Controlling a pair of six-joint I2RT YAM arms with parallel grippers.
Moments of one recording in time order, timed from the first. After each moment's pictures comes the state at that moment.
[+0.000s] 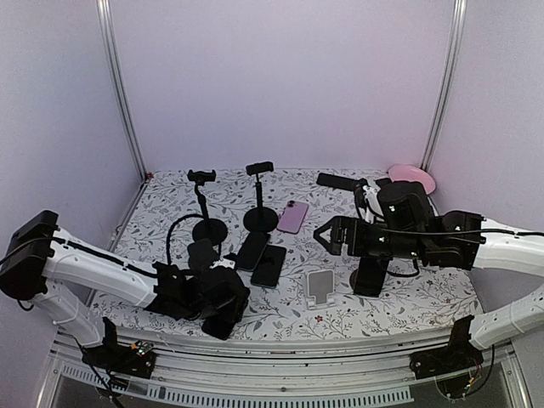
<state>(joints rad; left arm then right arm) -1.22 1.55 0.70 -0.25 -0.47 -0.79 1.02 1.12 0.93 -0.36 0.20 0.77</state>
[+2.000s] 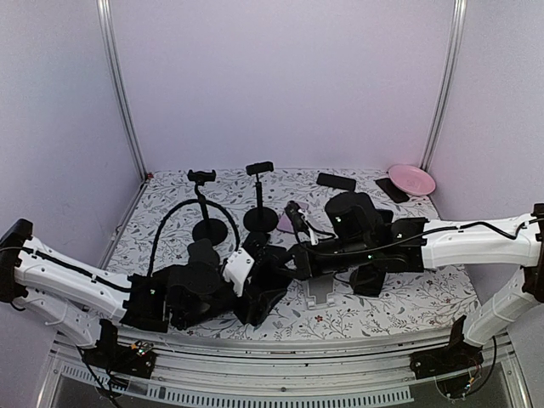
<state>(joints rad) -1.40 1.33 0.63 0.34 -0.50 -0.20 1.09 1.47 1.02 -0.09 -0.24 0.72</state>
